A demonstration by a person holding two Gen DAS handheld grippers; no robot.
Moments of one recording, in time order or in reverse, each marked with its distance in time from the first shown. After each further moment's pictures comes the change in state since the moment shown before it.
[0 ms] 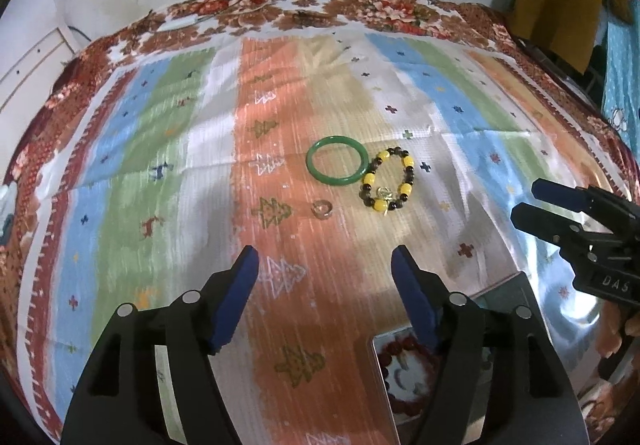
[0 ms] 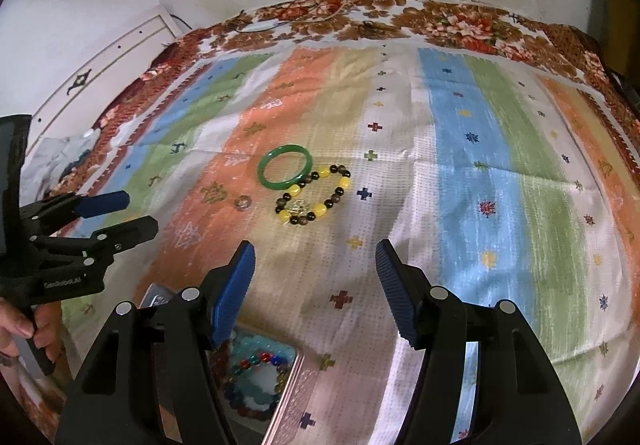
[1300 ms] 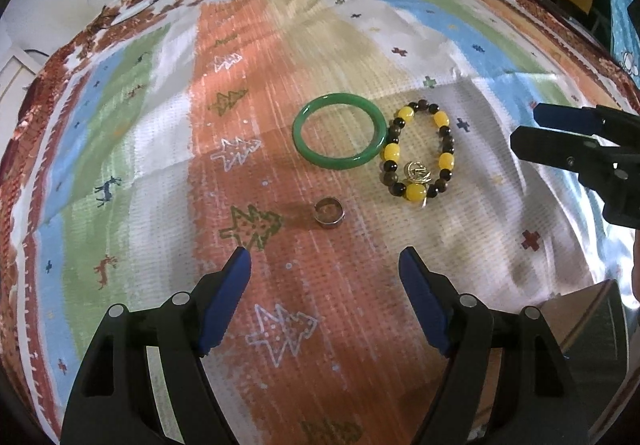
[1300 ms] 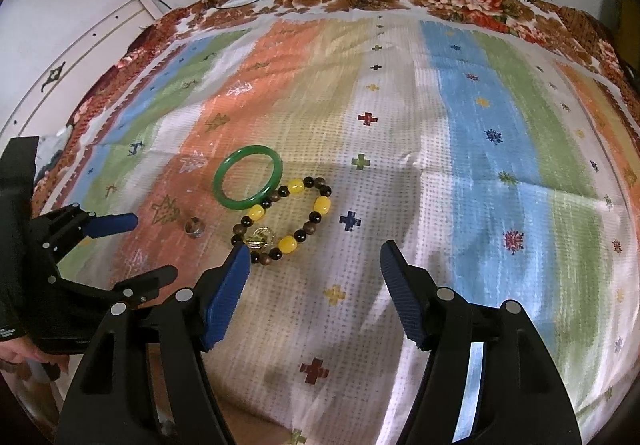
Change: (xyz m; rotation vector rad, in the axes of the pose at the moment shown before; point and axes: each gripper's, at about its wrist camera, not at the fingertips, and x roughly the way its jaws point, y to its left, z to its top) left arm 0.094 0.000 0.016 0.142 0.150 0.002; right arm 0.076 -0.019 0.035 0.010 0.094 -0.020
